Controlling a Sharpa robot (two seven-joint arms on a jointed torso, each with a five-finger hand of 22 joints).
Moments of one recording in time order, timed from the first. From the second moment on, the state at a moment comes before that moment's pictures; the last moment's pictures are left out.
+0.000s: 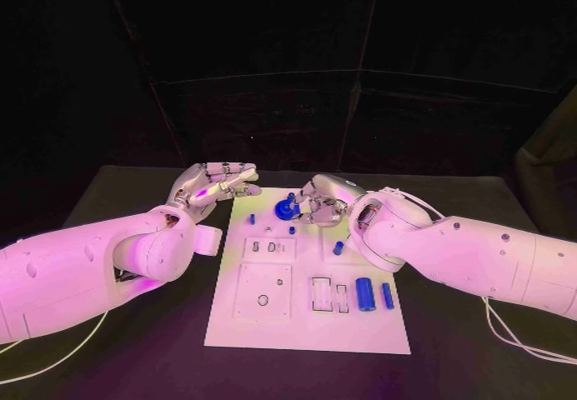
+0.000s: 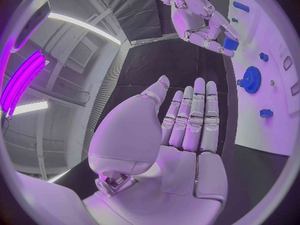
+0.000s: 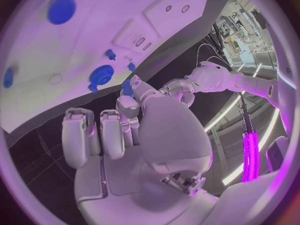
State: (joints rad) left arm 1.26 -0.91 -0.13 1.60 0.06 -0.36 0.51; left_hand 1.37 -0.04 0.18 0.04 0.05 0.96 0.22 0.09 0.07 1.06 0.16 0.10 0.07 1.13 0.11 0.16 0.19 0.18 0.95 0.23 0.21 0.07; right arm 1.20 -0.60 -0.01 1.49 -1.35 -0.37 -0.21; right_hand 1.37 -0.01 0.27 0.04 0.07 1.06 0.13 0.12 0.08 1.36 0.03 0.99 1.11 1.46 -0.04 1.46 1.31 0.04 1.46 0.07 1.51 1.31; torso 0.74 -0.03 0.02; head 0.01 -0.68
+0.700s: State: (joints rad) left arm 1.26 -0.90 -0.13 1.59 0.06 -0.36 0.51; left_hand 1.37 -0.04 0.18 0.04 0.05 0.96 0.22 0.09 0.07 1.06 0.16 0.10 0.07 1.13 0.11 0.16 0.19 0.18 0.95 0.23 0.21 0.07; right arm 1.16 -0.51 -0.04 1.45 -1.48 -0.33 -0.28; right_hand 1.36 -0.02 0.28 0.04 0.07 1.06 0.13 0.12 0.08 1.36 0.02 0.96 1.10 1.46 -0.04 1.46 1.31 0.04 1.46 0.07 1.50 1.31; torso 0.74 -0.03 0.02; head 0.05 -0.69
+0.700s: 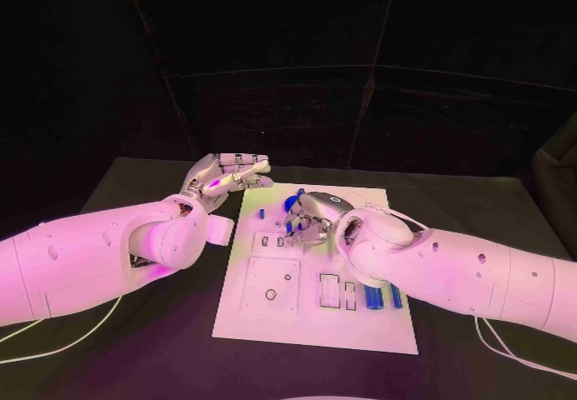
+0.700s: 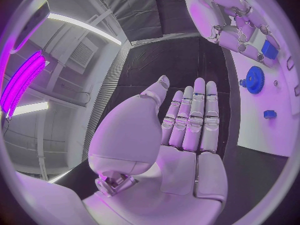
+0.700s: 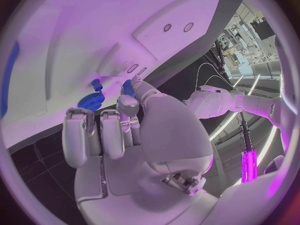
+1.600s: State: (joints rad) left arm 1.26 -0.90 -0.13 1.58 0.06 -0.36 0.51; left_hand 1.37 -0.04 0.18 0.04 0.05 0.97 0.22 0.09 0.07 1.06 0.16 0.10 0.07 1.13 0.11 0.16 0.19 0.18 0.95 0.23 0.21 0.07; right arm 1.14 -0.48 -0.05 1.42 -1.54 -0.29 -0.29; right_hand 1.34 -0.03 0.28 0.03 0.07 1.08 0.12 0.11 0.08 1.35 0.02 0.95 1.09 1.47 -0.04 1.45 1.31 0.04 1.45 0.07 1.50 1.31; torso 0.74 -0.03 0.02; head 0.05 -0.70
